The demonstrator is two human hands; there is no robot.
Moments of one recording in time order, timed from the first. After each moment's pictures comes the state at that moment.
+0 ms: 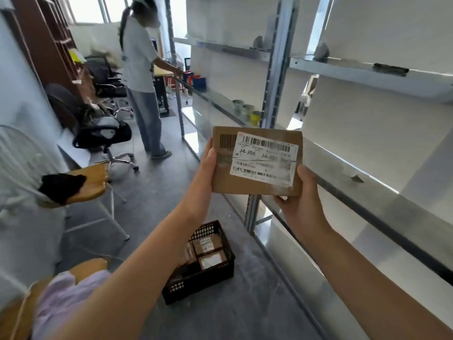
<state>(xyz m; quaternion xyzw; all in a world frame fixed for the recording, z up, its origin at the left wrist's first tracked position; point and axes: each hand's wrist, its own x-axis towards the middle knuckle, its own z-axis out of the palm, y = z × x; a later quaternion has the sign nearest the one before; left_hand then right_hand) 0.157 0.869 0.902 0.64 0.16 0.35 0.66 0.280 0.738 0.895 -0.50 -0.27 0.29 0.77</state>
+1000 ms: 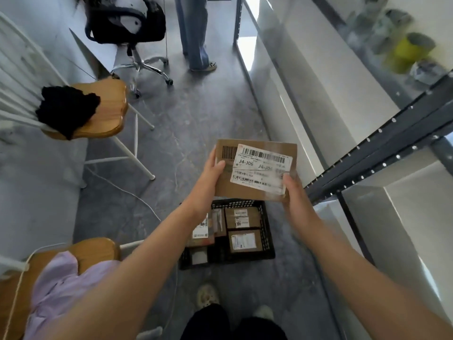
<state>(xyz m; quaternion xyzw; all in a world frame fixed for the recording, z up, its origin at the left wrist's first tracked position) 0.250 1.265 0.659 0.50 0.39 0.26 0.73 0.414 1.159 0.659 -0.68 -0.27 0.46 0.51</state>
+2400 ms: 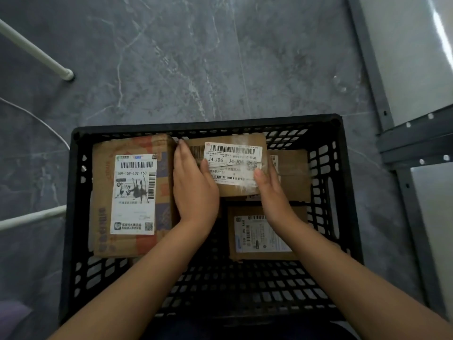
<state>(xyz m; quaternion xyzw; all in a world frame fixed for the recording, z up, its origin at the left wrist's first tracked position) 0.329 1.282 0.046 0.65 0.69 0.15 0.27 0.452 1.223 0.028 -0.66 -0.25 0.57 0.41</state>
